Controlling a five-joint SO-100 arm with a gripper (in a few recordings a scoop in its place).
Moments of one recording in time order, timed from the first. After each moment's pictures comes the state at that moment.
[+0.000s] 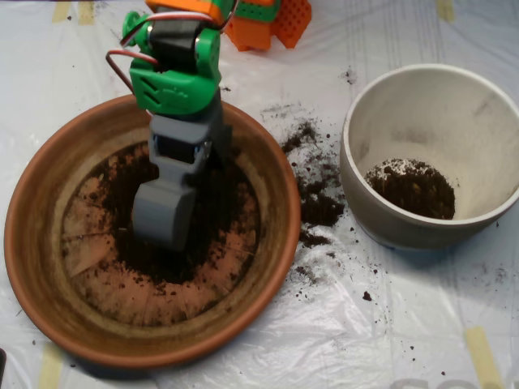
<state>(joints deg) 22.6 89.9 111.0 59.7 -1.1</state>
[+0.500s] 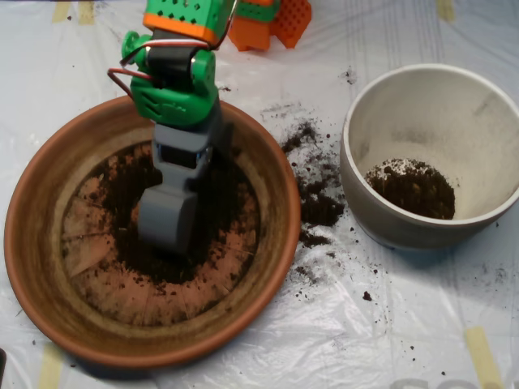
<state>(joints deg) 23.5 83.9 110.3 60.6 -2.5</state>
